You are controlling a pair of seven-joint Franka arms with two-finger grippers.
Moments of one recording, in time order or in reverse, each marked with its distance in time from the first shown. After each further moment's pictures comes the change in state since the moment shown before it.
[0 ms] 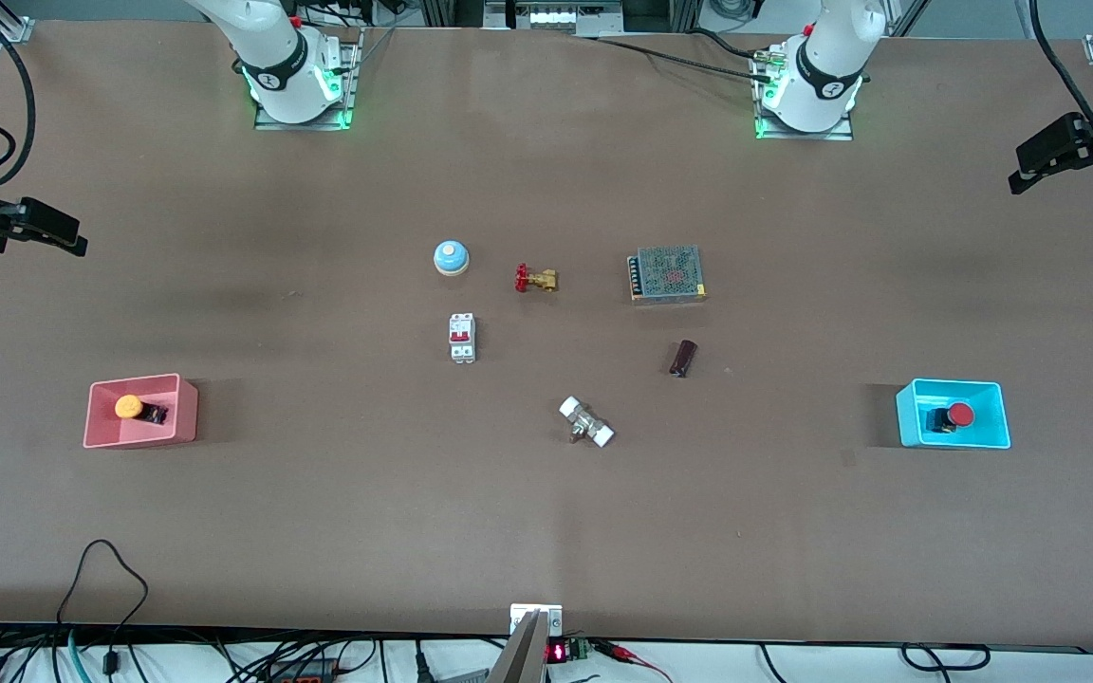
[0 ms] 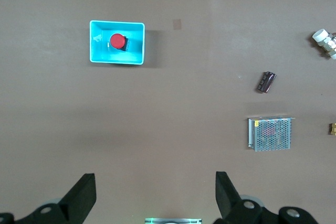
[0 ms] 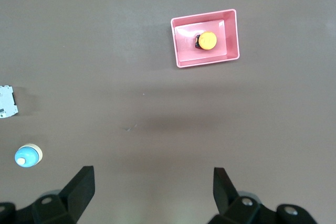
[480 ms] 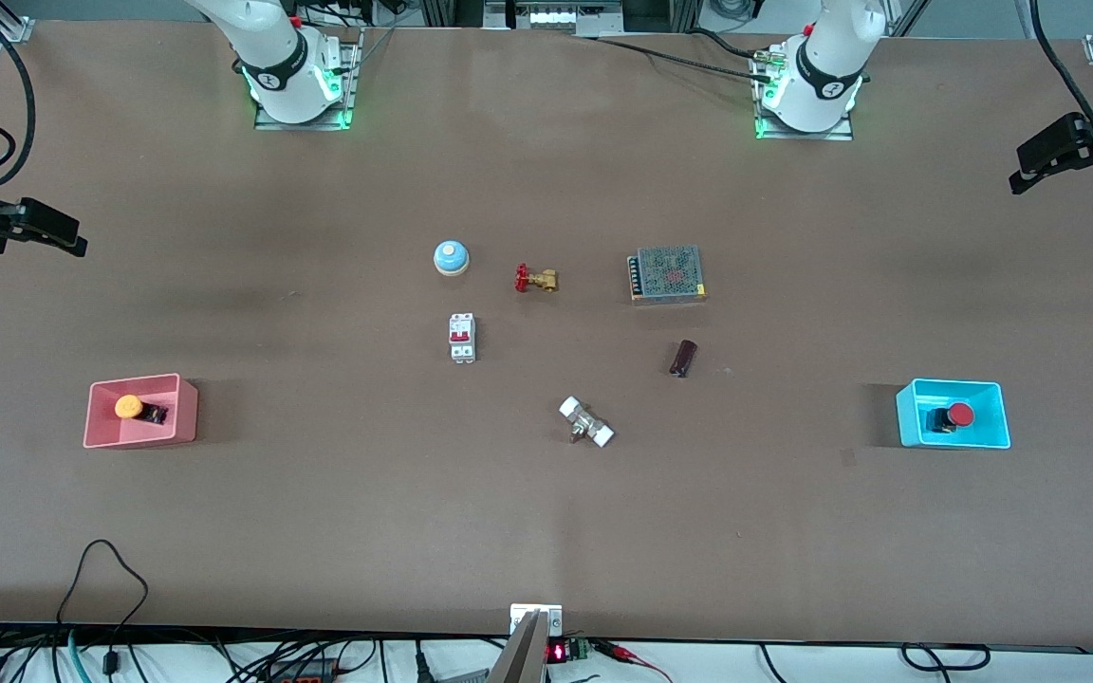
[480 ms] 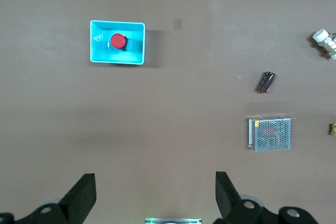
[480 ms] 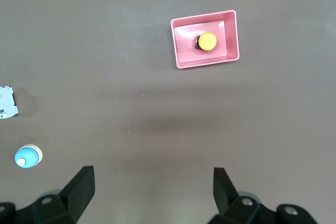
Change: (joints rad) left arm 0.000 0.000 0.002 0.000 0.000 0.000 0.000; right arm 0.000 0.000 0.000 0.000 0.000 0.003 0.000
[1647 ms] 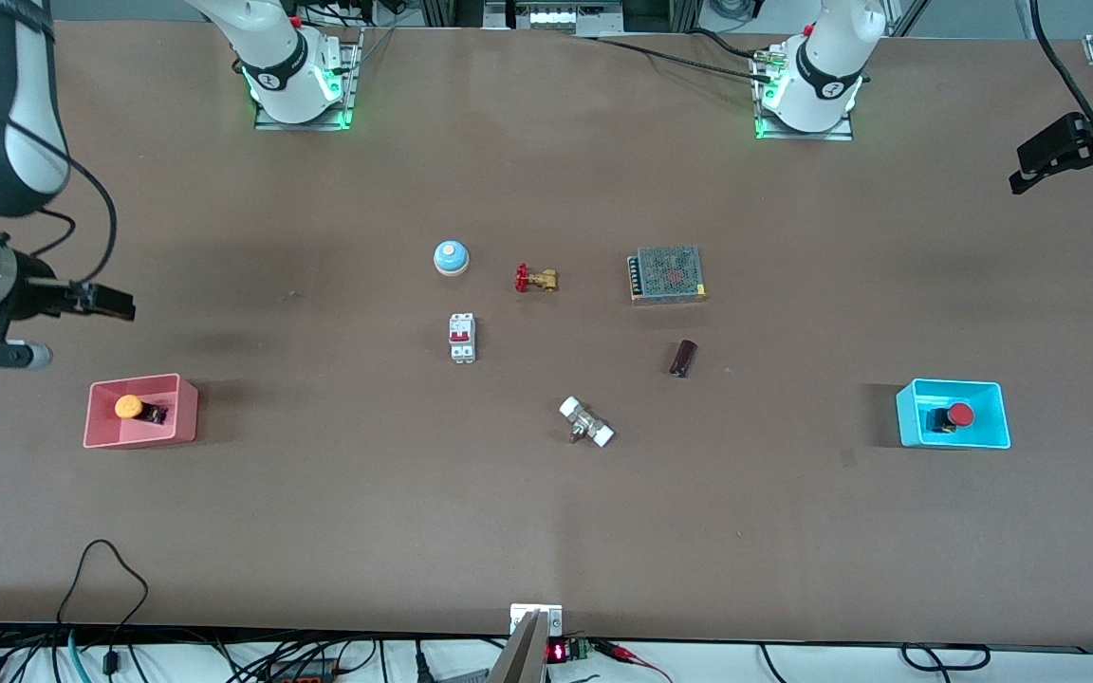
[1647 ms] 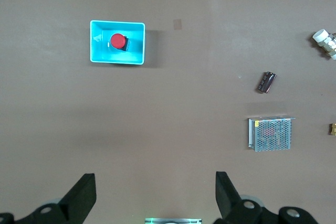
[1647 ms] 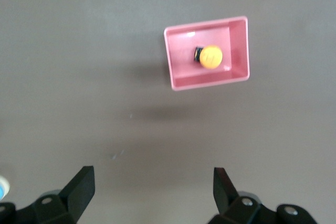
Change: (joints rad) left arm 0.000 0.000 0.000 0.000 0.000 0.000 0.000; right arm -0.007 0.228 -0.001 0.011 -0.001 0.169 0.000
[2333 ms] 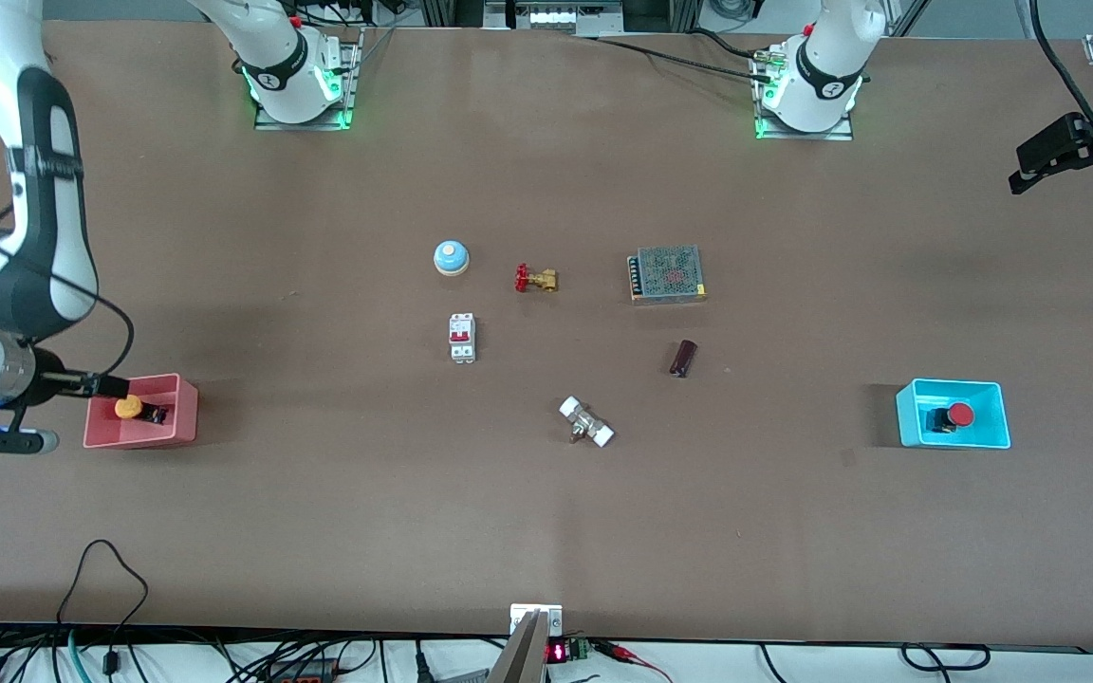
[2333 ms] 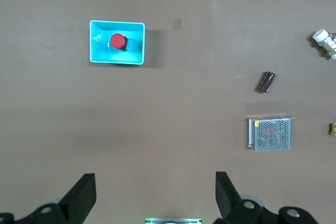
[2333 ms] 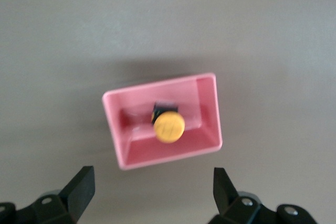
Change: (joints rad) left arm 0.000 0.000 -0.001 0.000 0.000 0.000 0.000; right arm -0.101 0.324 -0.004 0.184 -0.001 0.188 -0.069
